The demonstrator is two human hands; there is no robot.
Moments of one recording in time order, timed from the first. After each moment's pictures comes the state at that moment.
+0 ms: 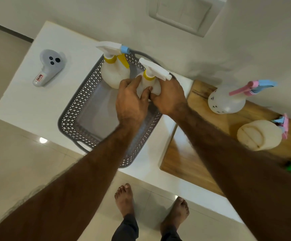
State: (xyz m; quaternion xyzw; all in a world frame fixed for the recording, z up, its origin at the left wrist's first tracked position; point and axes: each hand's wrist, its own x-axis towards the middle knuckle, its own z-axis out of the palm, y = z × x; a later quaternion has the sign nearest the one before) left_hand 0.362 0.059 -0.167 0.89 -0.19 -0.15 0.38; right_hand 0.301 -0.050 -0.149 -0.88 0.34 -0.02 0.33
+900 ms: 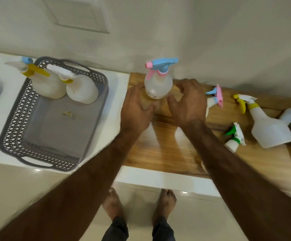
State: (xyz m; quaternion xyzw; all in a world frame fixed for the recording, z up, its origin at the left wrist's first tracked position) left_hand 0.196 -0.033 -0.152 0.80 -0.34 -0.25 0.43; right_hand 0.086 -0.133 -0.109 -0.80 0.54 -0.15 0.23
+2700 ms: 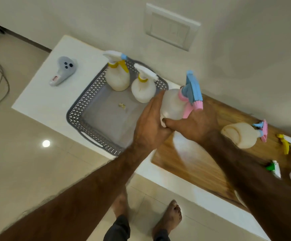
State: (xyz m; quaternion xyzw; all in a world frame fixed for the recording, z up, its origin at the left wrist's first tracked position) left_hand 0.257 0.076 -0.105 0.81 -0.32 -0.20 0.45; right_hand 0.180 -0.045 -0.043 -0.86 0.34 0.00 0.39
